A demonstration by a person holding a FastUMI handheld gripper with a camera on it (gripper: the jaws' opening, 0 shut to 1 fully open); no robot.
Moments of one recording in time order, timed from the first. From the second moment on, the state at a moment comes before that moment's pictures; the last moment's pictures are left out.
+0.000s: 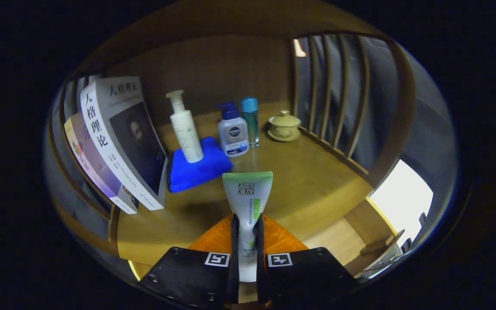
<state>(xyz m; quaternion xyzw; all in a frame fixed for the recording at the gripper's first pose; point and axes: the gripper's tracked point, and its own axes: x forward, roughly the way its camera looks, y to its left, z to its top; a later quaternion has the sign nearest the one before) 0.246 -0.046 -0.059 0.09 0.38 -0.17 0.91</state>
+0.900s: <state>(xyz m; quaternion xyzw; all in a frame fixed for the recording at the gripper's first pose) 0.250 -0.052 -0.048 0.02 0.36 -0.09 0.93</state>
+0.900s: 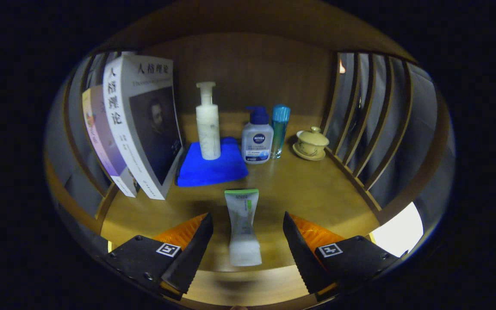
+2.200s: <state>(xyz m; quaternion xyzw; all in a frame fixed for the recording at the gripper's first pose) 0.031 -0.010 -0.013 -0.01 0.12 -0.11 0.99</state>
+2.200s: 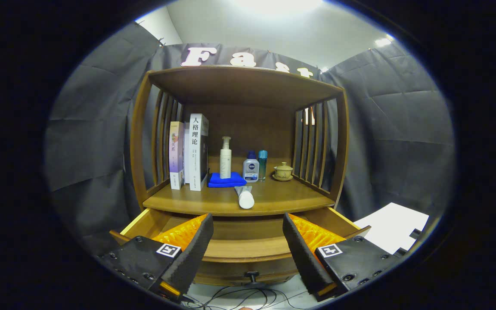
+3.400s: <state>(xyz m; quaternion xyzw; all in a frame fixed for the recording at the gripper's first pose) -0.001 0.005 -0.147 -0.02 0.16 -0.09 0.98</state>
